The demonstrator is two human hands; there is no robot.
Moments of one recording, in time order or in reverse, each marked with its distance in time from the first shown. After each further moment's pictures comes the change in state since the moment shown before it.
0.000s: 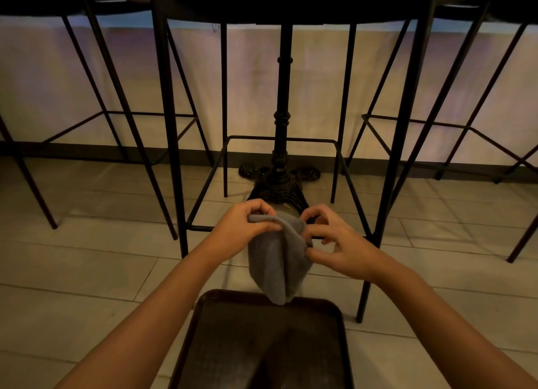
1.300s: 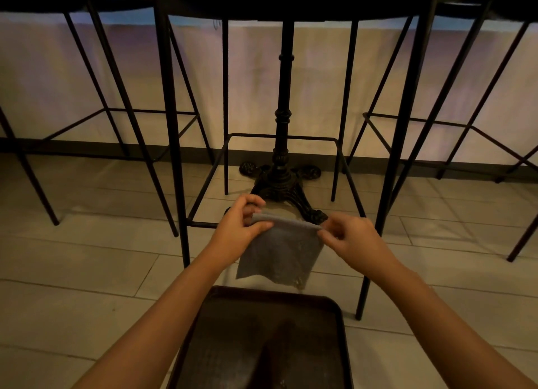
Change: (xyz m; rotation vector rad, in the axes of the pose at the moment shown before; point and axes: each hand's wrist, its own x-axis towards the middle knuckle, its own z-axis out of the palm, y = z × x) left_hand -0.008 -0.019 0.008 -0.073 0.152 -0.069; right_hand -0.003 0.011 0.005 -0.147 0.292 0.279
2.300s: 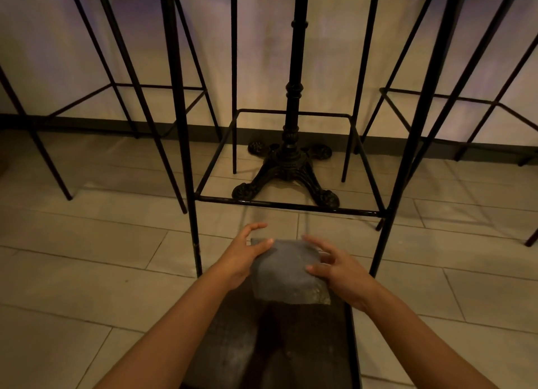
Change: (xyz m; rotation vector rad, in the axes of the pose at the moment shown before) left_hand -0.034 -0.078 0.020 -0.376 -0.060 -0.528; right_hand -0.043 0.026 0.082 1.038 -0.398 0.409
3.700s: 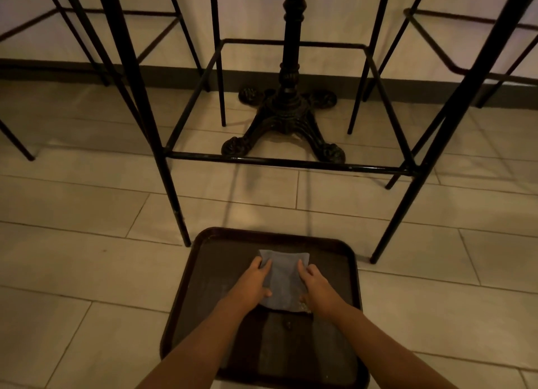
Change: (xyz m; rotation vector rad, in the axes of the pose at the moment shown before) left_hand 0.079 -0.173 -0.003 1.213 -0.203 -0.116; right_hand 0.071 0.183 -0.005 -0.994 -0.038 0.125
